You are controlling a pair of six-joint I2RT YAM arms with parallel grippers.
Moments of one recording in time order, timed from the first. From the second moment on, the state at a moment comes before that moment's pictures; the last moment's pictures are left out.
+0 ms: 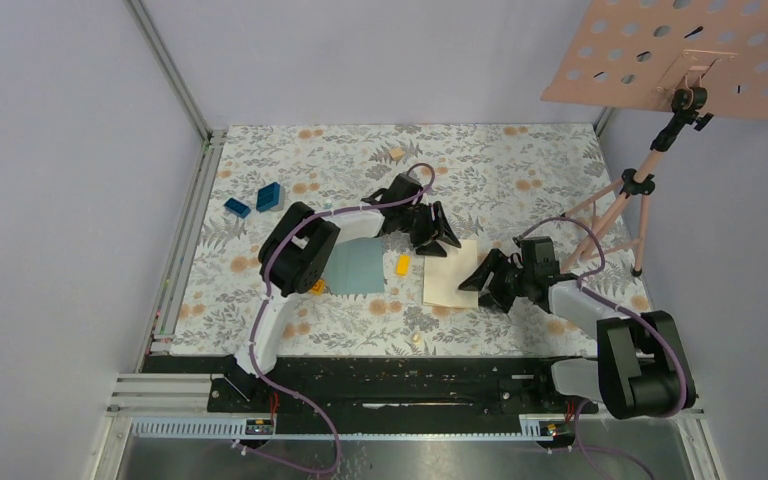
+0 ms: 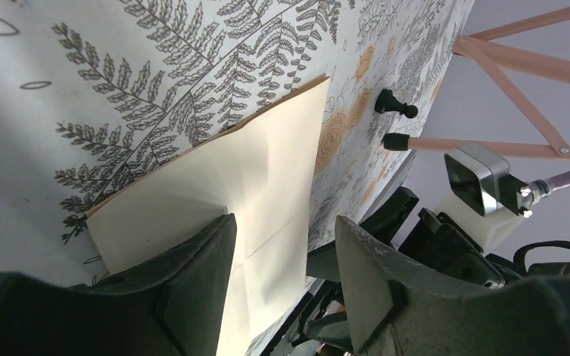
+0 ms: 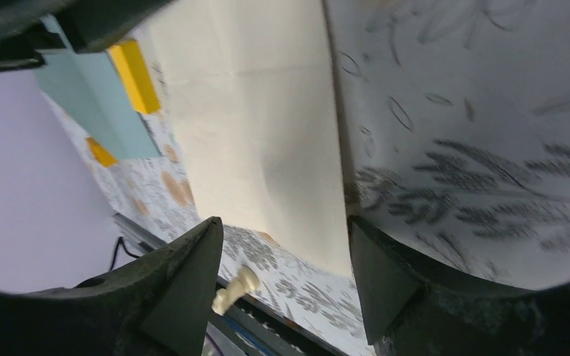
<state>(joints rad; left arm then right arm) -0.66 2.29 1.57 -0.09 0.64 -0.99 0.15 1.26 0.42 -0.18 -0.48 0.76</state>
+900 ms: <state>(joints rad) -0.66 2.27 1.50 -0.01 0.67 -1.03 0.15 1.18 0.16 0.21 -0.53 1.01</state>
